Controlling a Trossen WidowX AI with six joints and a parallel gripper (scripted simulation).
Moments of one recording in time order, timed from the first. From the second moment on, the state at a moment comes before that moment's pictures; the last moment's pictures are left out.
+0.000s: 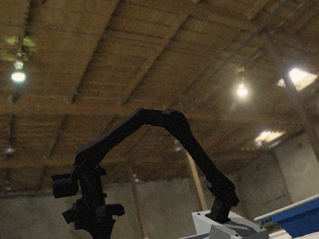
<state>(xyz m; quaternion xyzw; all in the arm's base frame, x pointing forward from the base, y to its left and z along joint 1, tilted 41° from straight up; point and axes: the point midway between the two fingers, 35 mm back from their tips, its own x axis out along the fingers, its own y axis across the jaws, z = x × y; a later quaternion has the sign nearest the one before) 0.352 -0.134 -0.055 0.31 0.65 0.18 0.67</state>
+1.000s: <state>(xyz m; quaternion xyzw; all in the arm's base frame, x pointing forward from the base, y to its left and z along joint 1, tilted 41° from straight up) 0.351 -0.171 0.000 0.25 0.63 0.22 0.70</state>
